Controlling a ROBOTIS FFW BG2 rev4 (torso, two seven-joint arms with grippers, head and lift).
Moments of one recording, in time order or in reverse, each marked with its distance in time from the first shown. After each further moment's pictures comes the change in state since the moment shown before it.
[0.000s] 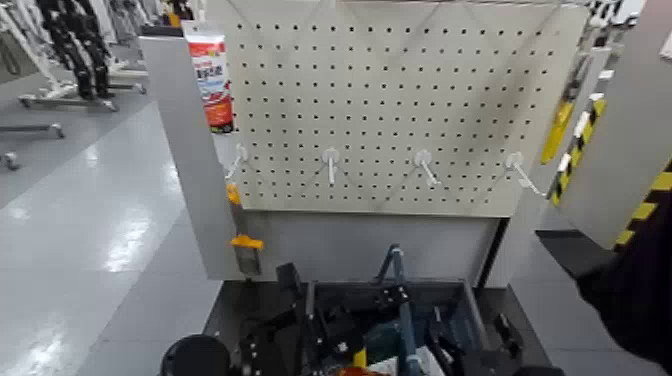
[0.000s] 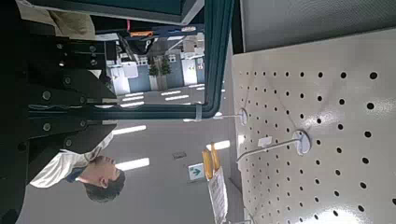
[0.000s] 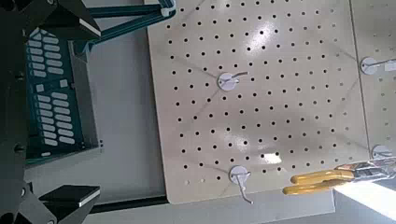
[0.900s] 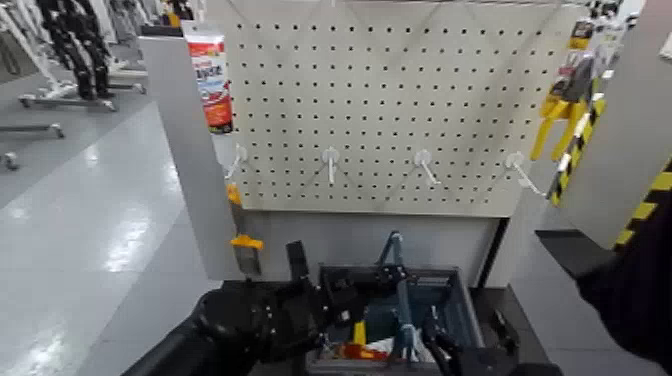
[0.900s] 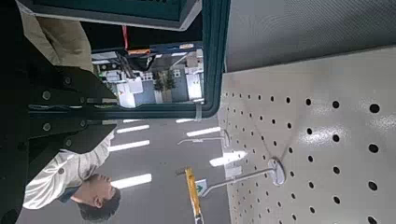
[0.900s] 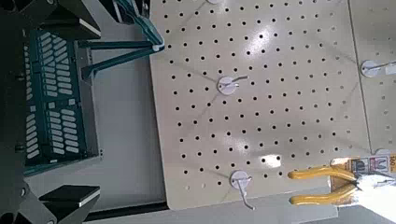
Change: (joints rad) left arm -0.286 -0.045 -0.187 0.380 -0.001 -0.039 -0.144; right arm -0.009 -0.002 0.007 0.006 -0.011 0.002 0.015
